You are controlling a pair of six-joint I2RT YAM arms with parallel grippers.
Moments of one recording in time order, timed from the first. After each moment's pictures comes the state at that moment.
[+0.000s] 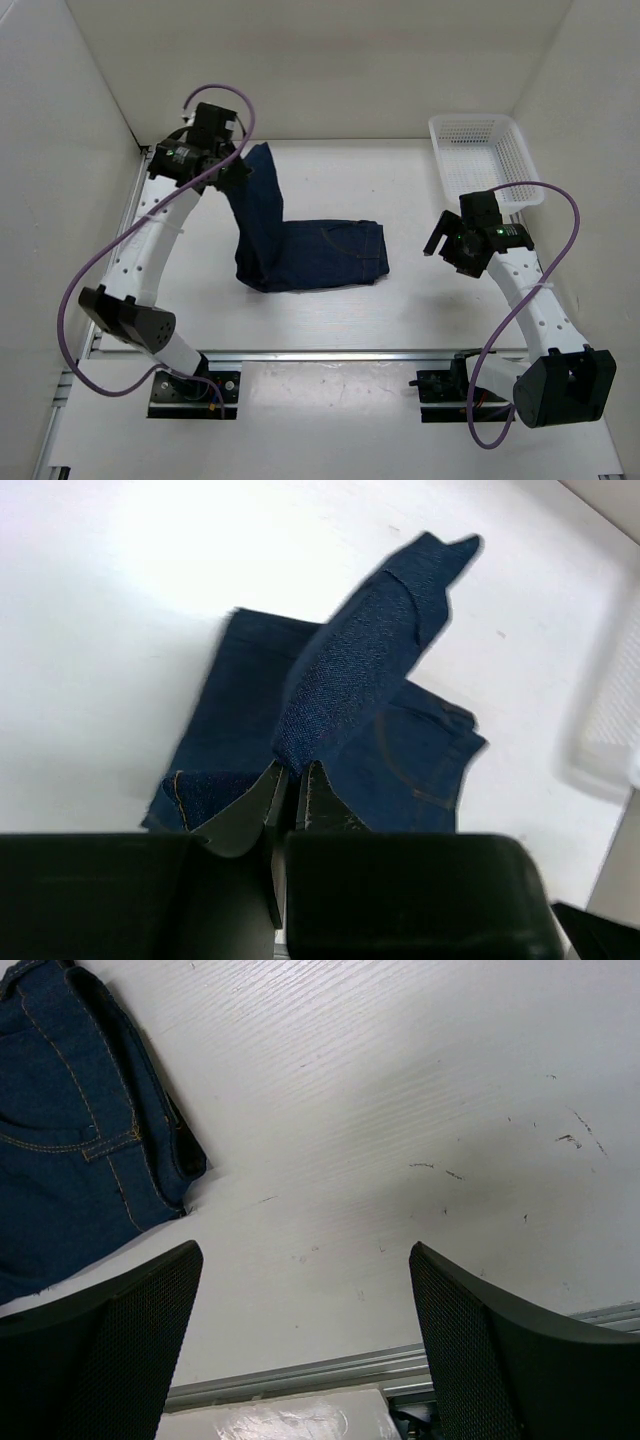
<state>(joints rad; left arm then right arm) -0.40 1.60 1.93 -1.13 -0.25 -0.75 0.15 1.14 1.00 -0.90 0.06 0.57</state>
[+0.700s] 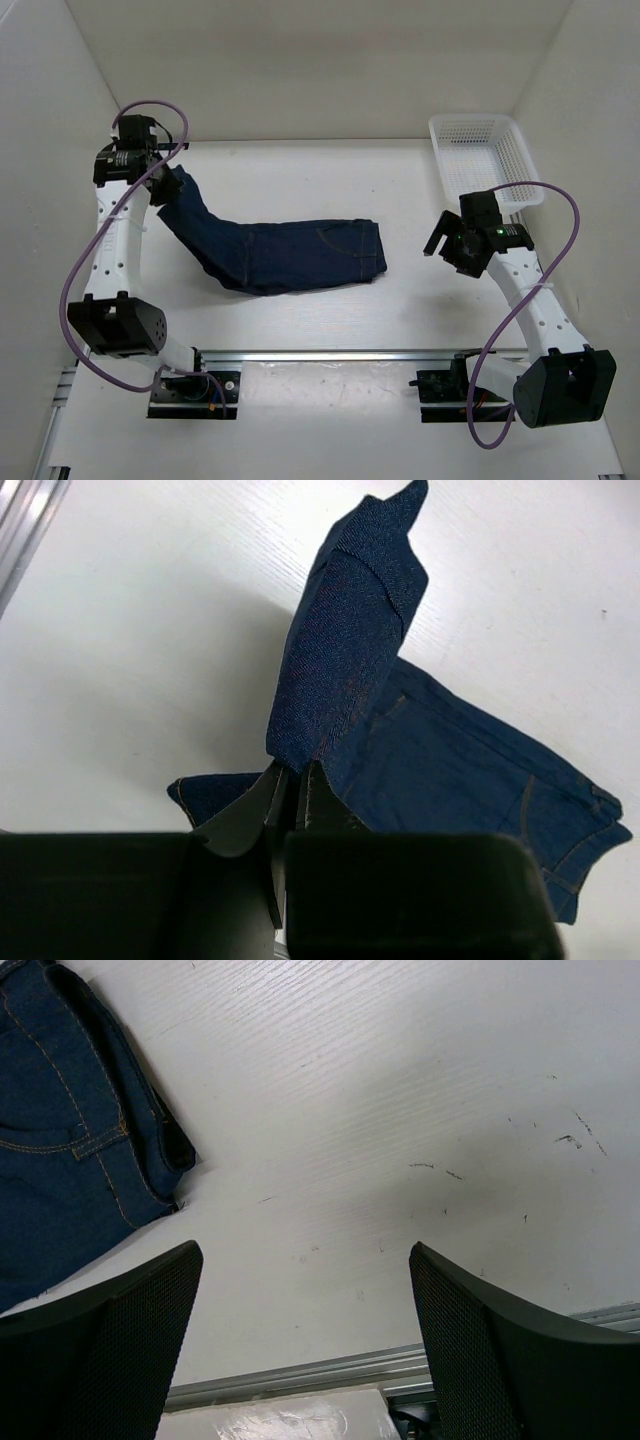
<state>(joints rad) 0.07 1.52 1.73 -1.13 -0.17 -0.49 0.15 1.14 1.00 -0.90 0.06 0.56</state>
